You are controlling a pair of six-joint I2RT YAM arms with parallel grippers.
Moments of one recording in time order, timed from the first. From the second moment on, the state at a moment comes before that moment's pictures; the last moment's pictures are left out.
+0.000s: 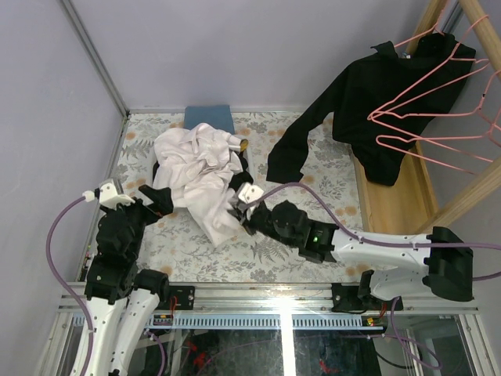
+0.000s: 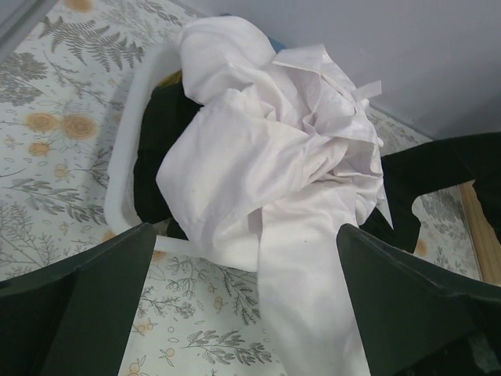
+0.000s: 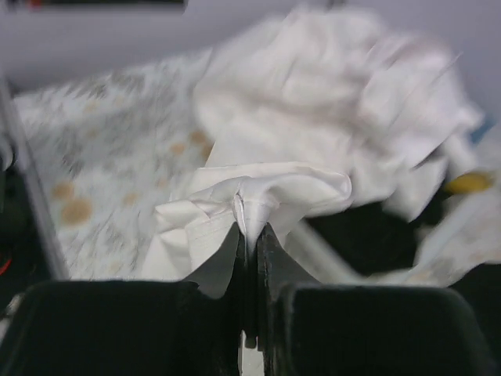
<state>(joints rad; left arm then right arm) -0.17 0.32 0.65 -0.51 -0.20 -0.49 1.22 1.28 0.76 0.33 0.17 -0.04</state>
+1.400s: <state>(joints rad) -0.17 0.35 0.66 -0.54 -0.27 -0.51 0.98 1.79 1.73 -0.08 0.24 -0.20</state>
